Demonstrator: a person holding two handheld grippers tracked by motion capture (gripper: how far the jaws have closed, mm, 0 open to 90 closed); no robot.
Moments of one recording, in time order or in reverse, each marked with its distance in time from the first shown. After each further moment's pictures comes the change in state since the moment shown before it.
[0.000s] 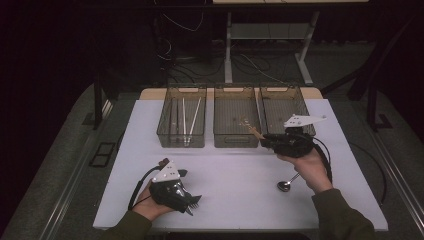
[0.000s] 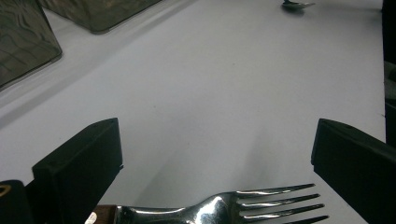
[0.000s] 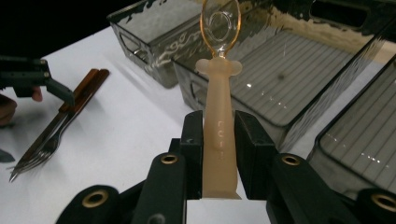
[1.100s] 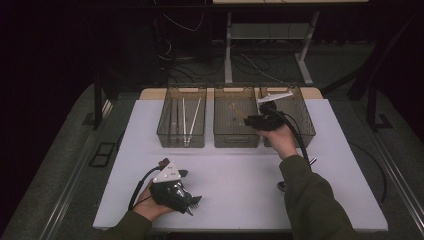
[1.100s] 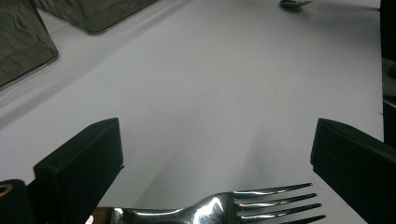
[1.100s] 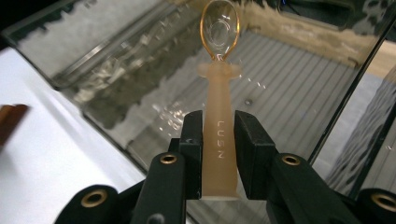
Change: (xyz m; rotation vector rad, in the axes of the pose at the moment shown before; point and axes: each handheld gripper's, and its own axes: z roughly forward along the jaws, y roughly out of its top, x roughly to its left) left arm -0.001 0.001 0.001 0.005 -0.003 0.015; right arm -0.034 0.046 0.089 0.111 -0.127 0.086
